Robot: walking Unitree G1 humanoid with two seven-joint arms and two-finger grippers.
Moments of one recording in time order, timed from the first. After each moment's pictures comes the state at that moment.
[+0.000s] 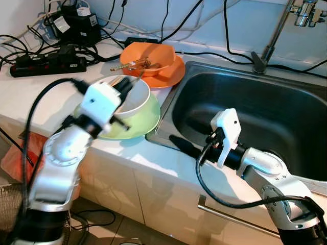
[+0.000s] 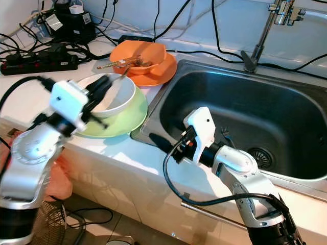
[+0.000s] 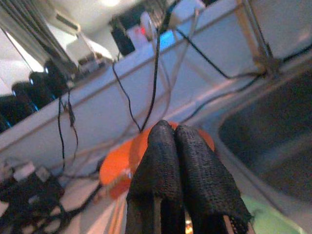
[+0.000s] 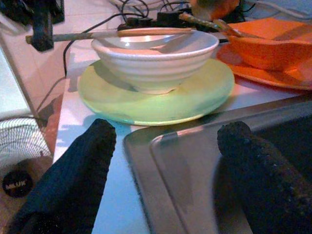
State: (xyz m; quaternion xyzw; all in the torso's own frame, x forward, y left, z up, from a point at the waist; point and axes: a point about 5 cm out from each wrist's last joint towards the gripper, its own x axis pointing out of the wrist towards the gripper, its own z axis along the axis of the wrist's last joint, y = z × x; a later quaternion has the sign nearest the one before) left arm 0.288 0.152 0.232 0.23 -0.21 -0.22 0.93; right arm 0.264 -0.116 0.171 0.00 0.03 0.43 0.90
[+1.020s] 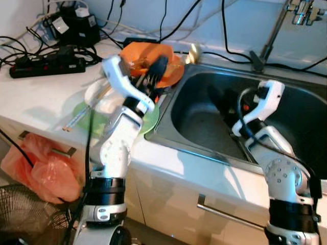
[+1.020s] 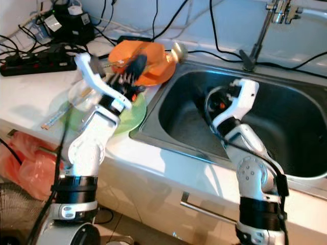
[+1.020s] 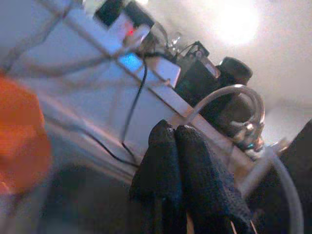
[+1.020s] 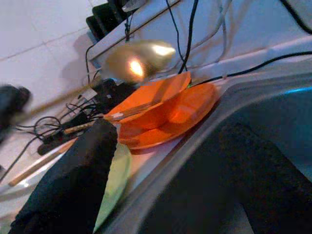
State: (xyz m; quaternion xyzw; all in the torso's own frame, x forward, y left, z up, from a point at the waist) left arm 0.334 0.081 0.225 -0.42 -0.08 -0.31 0.85; right arm 0.310 -0.154 0.200 0.25 -0.02 0.21 0.94
